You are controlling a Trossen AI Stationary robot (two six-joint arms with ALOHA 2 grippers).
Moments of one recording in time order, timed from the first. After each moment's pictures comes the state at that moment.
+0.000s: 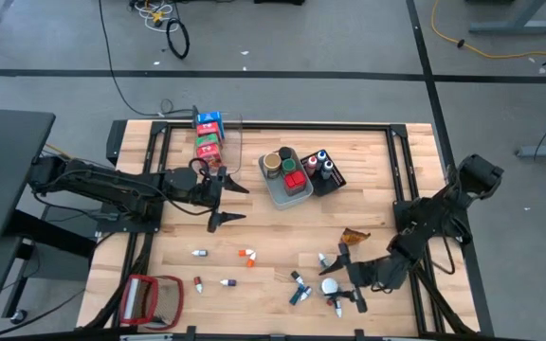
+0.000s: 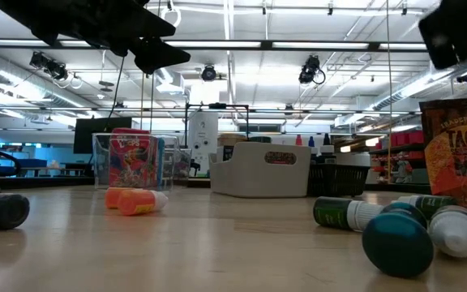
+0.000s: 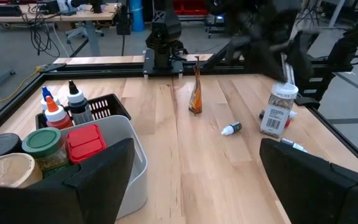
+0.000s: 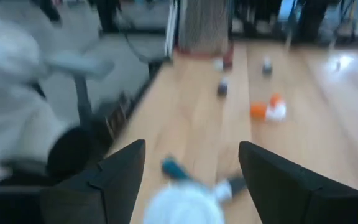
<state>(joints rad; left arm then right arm) -0.02 1.03 0.51 0.31 0.04 0.00 0.83 1.48 0.54 0.56 0.53 0.26</state>
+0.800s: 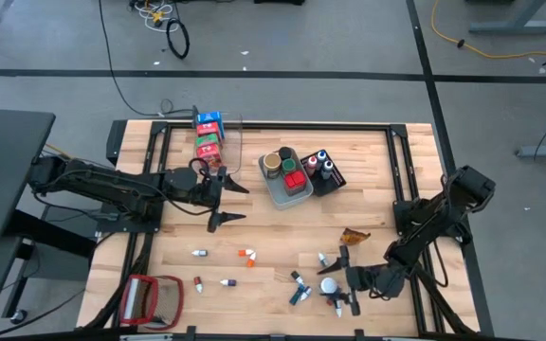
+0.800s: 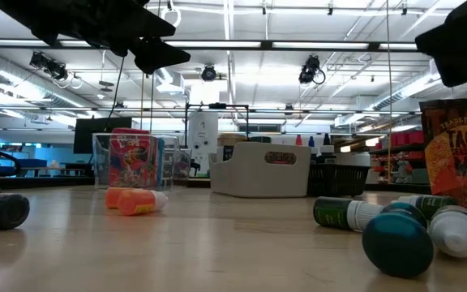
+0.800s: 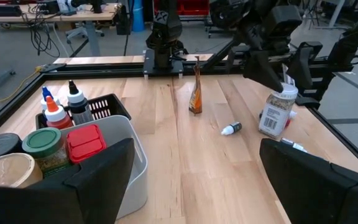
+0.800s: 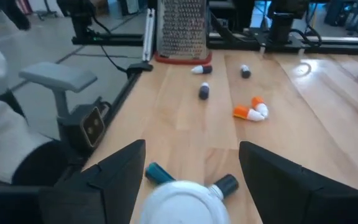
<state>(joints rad) -0.02 1.03 0.51 0.31 0.04 0.00 0.88 1.62 0.53 0.74 0.69 0.25</state>
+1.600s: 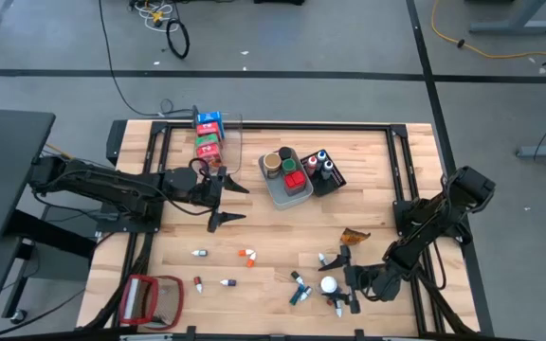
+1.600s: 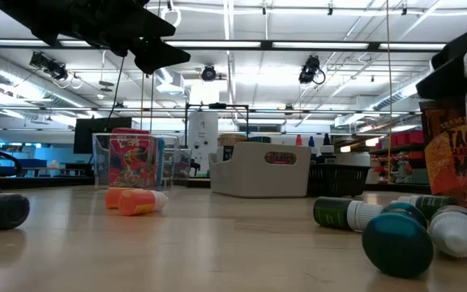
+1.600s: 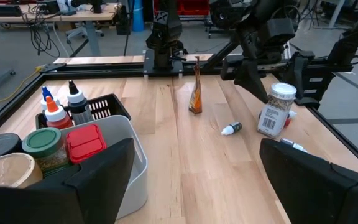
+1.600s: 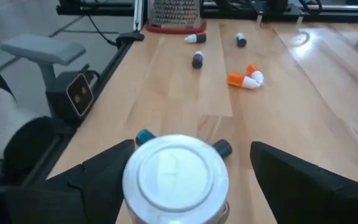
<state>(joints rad) -0.02 1.03 0.51 0.31 0.04 0.00 0.88 1.62 0.53 0.61 0.69 0.35</state>
